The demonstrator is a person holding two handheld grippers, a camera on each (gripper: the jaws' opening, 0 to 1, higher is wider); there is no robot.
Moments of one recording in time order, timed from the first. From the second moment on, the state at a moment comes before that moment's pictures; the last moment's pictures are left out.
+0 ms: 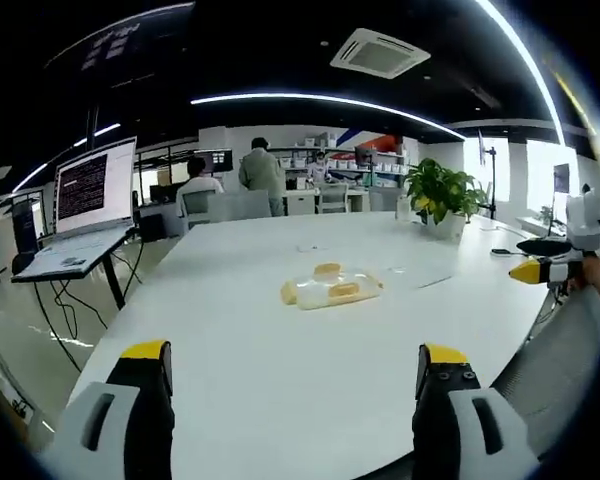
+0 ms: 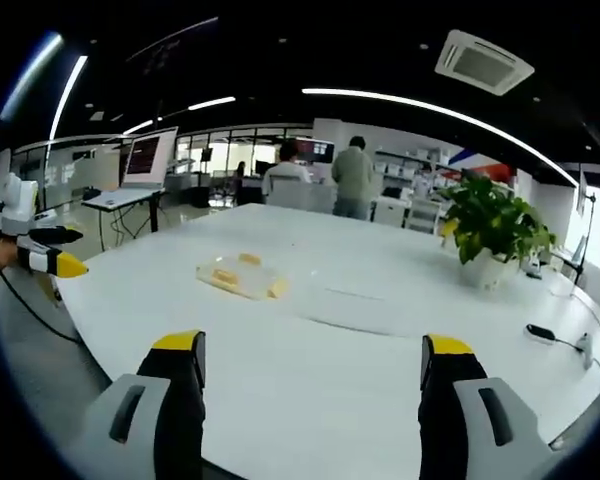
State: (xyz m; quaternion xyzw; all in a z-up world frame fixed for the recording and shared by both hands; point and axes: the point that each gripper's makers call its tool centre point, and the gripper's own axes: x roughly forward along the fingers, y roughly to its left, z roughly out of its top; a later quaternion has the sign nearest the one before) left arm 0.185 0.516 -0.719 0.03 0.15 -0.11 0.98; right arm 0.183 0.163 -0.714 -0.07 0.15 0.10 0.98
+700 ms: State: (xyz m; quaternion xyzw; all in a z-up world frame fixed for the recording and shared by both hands) left arm 0.184 0.510 -0.725 -0.01 0.17 -0.13 0.98; right arm 0.185 0.160 -0.717 -0.07 0.16 0.09 0.98
